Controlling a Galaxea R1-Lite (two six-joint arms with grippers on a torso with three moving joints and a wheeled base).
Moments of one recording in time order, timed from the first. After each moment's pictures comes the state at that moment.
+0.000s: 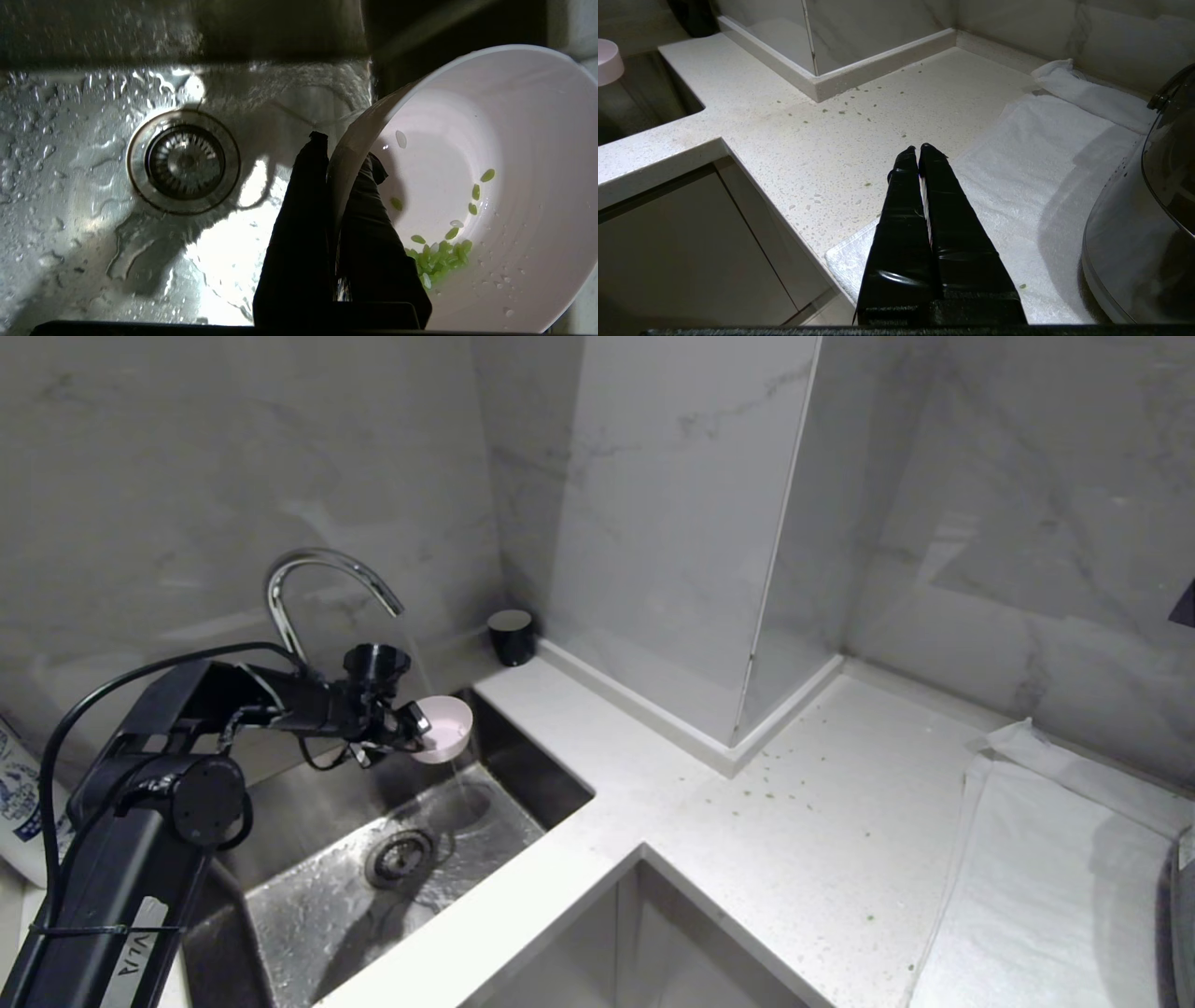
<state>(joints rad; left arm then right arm) -0.04 2.62 -1.95 0.11 0.15 -0.65 0.00 0.00 0.00 0.00 0.01 -0.02</state>
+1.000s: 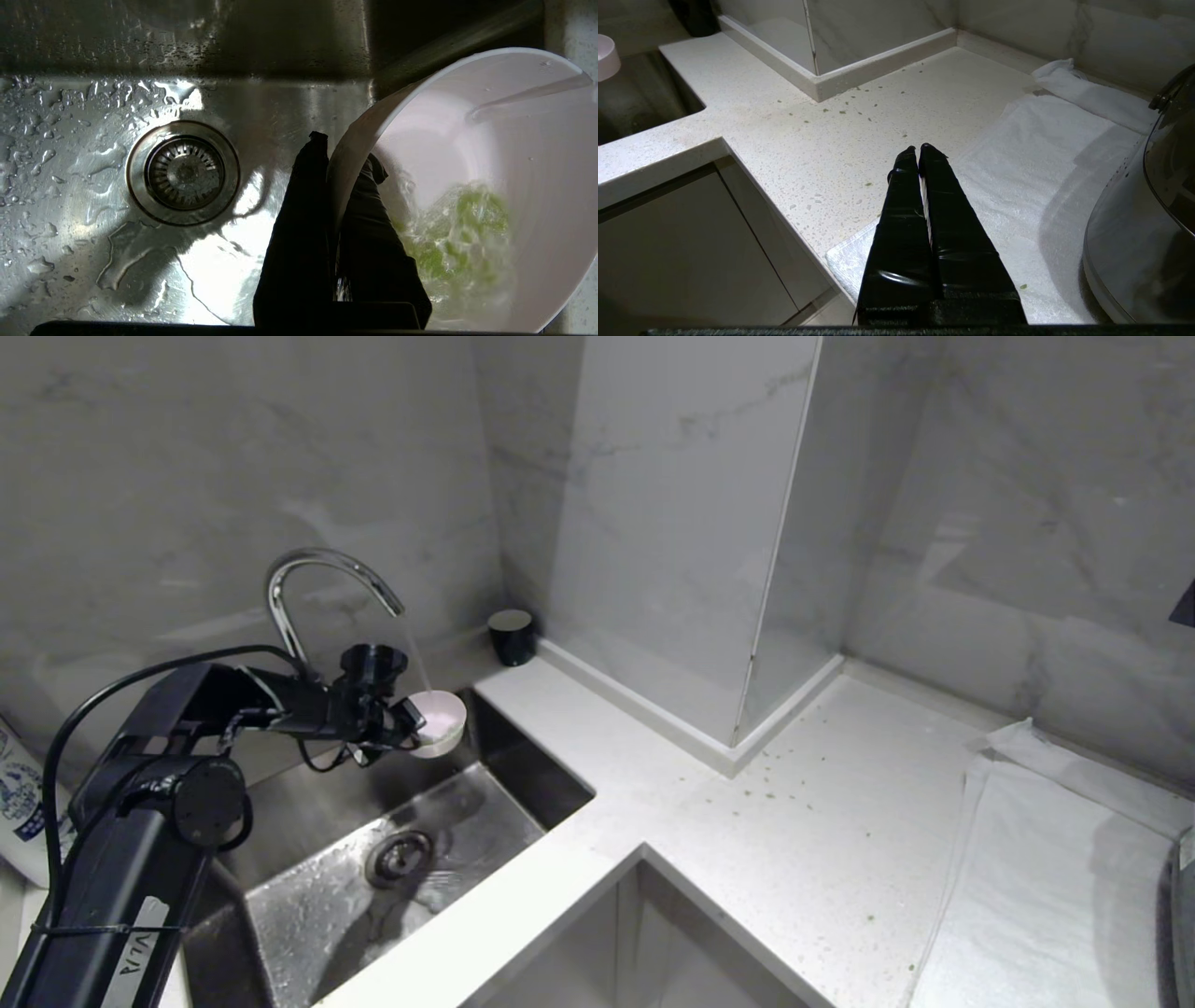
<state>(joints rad) -0.03 2.63 -1.95 0.07 0.19 -0.70 0.00 0.00 0.00 0.00 0.01 -0.02</state>
